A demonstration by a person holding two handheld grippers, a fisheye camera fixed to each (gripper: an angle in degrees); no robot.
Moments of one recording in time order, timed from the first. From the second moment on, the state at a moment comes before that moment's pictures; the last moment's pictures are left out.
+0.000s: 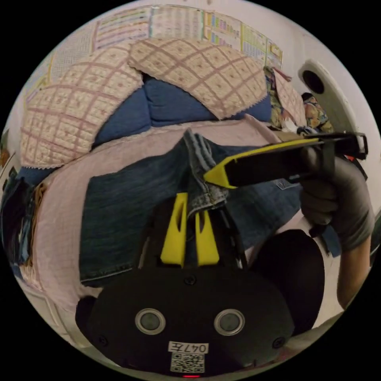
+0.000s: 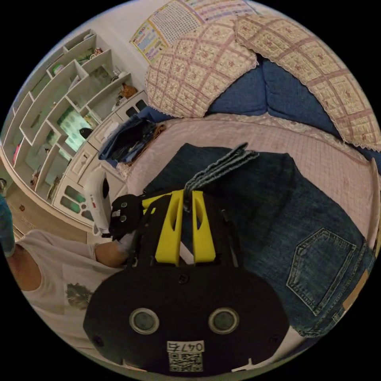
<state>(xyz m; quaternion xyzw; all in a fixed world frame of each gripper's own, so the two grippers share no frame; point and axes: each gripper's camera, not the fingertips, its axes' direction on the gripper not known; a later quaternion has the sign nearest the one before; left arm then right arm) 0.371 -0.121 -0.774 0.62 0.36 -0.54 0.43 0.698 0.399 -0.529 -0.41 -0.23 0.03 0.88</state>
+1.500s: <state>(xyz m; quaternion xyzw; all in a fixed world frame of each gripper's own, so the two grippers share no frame) 0.795 0.094 -0.243 0.46 0.39 -0.75 0.27 0.281 0.476 -0.398 -0.31 -0.29 -0.19 0.88</state>
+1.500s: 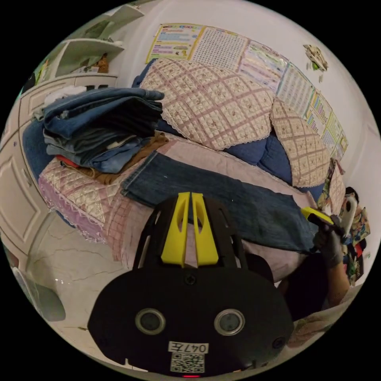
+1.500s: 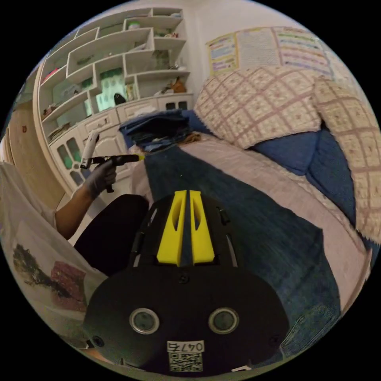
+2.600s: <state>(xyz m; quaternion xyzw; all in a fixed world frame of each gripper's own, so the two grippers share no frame) 0.782 0.069 -0.403 0.45 0.40 -0.75 0.26 0.015 0.588 -0.218 -0.37 -0.40 -0.36 0.76</state>
